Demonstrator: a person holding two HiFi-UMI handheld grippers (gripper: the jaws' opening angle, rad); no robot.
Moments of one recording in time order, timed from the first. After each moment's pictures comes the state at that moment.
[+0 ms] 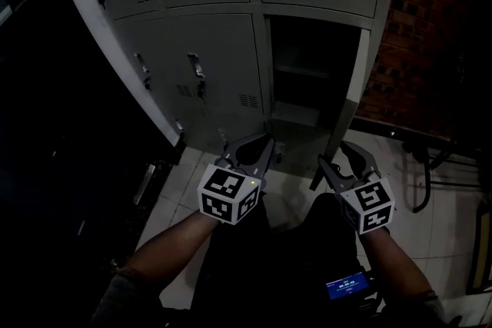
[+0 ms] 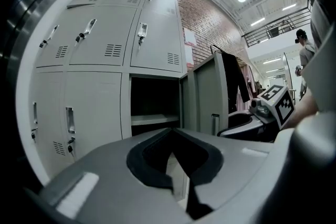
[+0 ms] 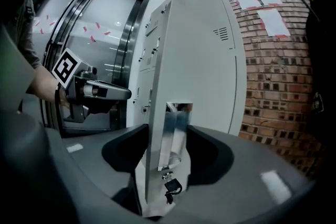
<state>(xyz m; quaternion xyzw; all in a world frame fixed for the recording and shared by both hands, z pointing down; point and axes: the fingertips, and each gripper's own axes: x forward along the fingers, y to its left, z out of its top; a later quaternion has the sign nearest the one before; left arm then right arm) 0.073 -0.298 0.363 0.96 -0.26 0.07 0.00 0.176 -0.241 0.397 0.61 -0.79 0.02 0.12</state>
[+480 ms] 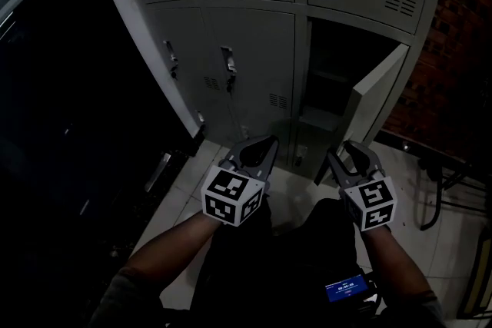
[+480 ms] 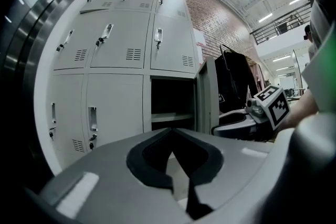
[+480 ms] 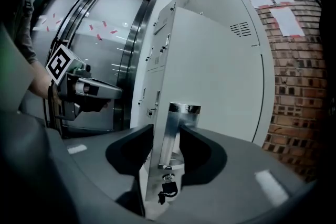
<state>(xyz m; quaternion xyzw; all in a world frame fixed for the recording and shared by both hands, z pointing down) 0.012 -0.323 0.366 0.95 -0.31 0.07 0.01 0.134 -0.290 0.399 0.58 -0.81 0.00 0.12</state>
